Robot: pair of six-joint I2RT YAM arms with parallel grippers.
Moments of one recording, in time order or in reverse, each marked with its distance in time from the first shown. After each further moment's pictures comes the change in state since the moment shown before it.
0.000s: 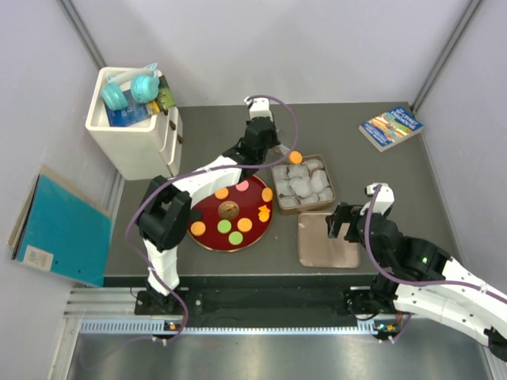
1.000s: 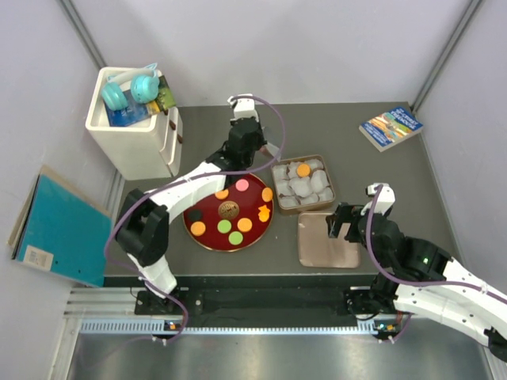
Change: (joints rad) left arm 0.013 -0.174 -0.125 -0.010 -0.068 0.047; right arm 0.000 -0.007 0.000 0.000 -0.002 0.003
